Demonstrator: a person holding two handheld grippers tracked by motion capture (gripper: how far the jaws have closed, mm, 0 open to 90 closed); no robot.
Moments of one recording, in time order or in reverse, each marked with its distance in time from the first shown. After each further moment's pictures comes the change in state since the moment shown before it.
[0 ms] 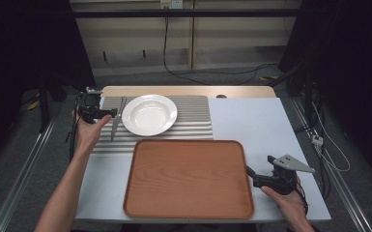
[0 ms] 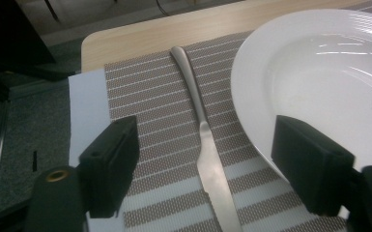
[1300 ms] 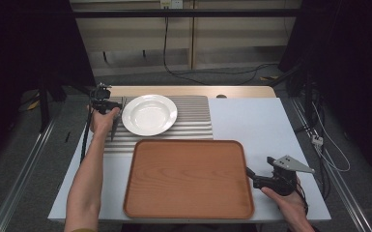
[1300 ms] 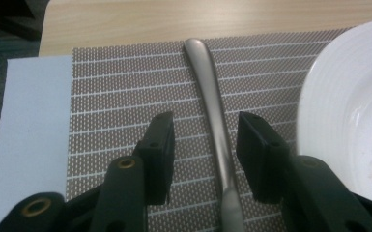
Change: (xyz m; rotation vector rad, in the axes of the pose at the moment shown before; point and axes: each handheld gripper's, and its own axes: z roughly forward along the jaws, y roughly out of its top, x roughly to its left) left arm 0.017 0.013 0.089 0.098 -0.023 -0.164; right arm 0.000 -0.002 0.000 0.010 0.012 0.007
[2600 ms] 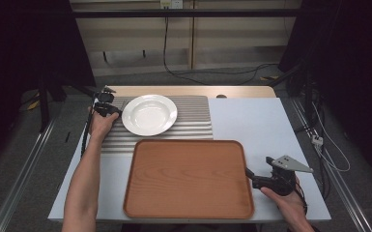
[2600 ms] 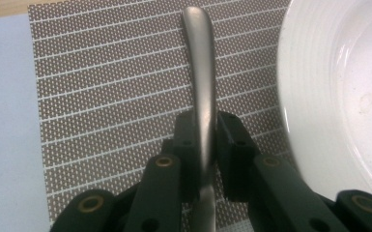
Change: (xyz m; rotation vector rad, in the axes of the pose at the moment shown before) left arm -0.011 -0.006 -0.004 0.142 -0.012 0.103; right arm 0.001 0.000 0.002 0.006 0.007 -0.007
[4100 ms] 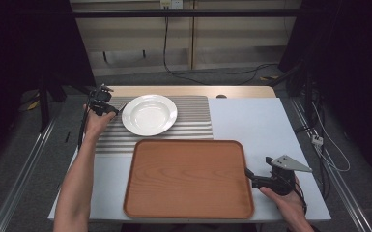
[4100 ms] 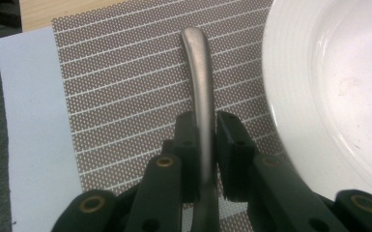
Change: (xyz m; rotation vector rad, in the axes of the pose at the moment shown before) left arm 0.003 0.001 -0.022 0.004 -0.003 0.043; right arm 0.001 0.000 0.002 0.012 -0.004 -0.002
